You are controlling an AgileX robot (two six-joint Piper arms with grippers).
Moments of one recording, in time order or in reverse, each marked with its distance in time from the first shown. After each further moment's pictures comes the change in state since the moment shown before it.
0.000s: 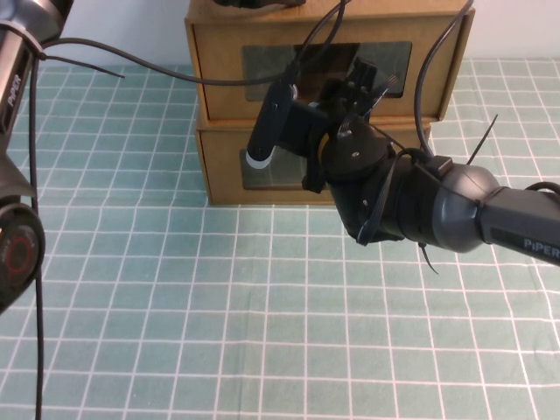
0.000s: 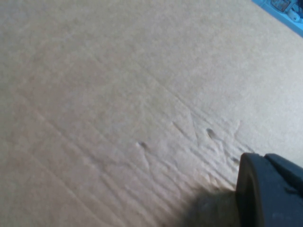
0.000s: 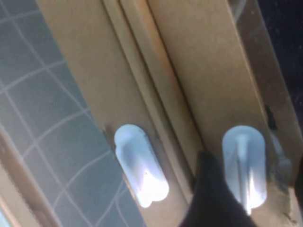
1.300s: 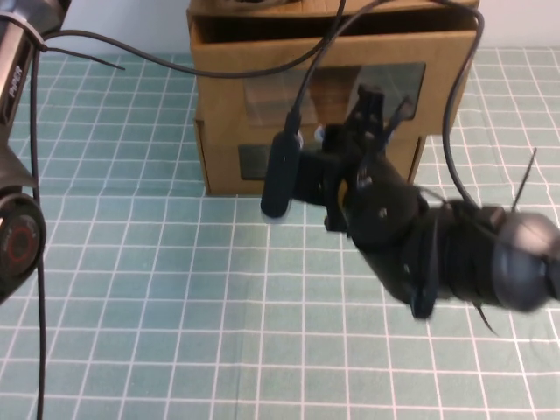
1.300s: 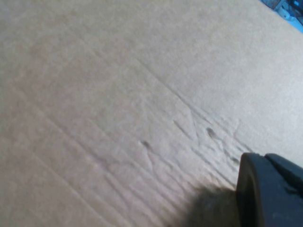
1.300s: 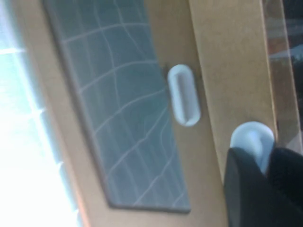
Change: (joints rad) right arm 0.088 -0.178 0.314 -0.111 0.025 0.008; left arm 0.002 0.015 -0.002 -0.022 0.012 -0.004
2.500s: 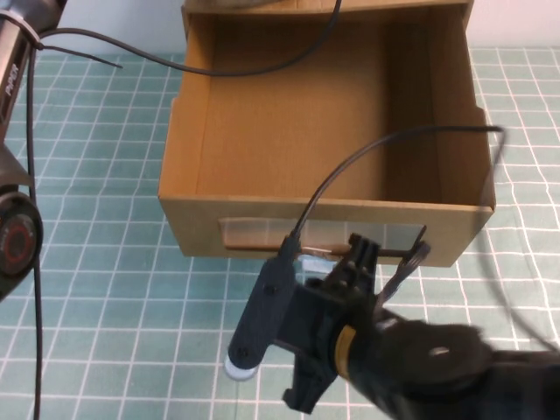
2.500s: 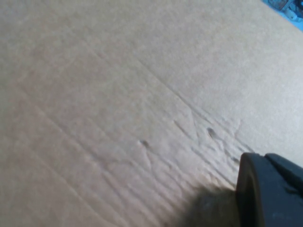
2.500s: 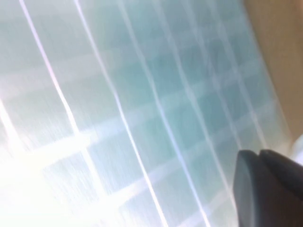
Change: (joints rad) right arm 0.362 -0.254 0.254 0.523 -0.063 0.045; left arm 0.003 -0.006 0.000 0.013 -0.006 0.000
